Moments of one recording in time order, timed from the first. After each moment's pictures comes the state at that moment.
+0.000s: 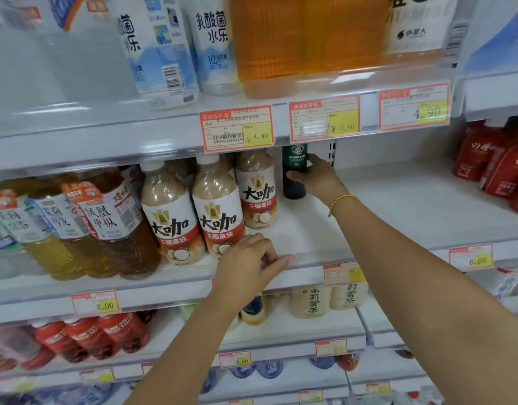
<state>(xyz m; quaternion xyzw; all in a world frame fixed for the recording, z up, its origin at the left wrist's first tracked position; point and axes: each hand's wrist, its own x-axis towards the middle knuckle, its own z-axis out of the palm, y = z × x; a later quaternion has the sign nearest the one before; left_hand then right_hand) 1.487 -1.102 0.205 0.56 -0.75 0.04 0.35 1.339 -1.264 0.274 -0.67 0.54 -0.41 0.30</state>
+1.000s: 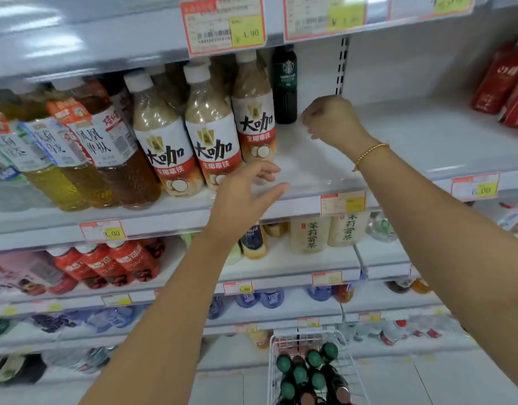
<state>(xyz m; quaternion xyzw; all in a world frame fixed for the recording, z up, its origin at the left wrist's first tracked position) 1.475 -1.072 0.219 0.56 -0.69 -0.11 0.44 1.320 -1.220 0.274 -0.71 0.55 -0.37 0.23</state>
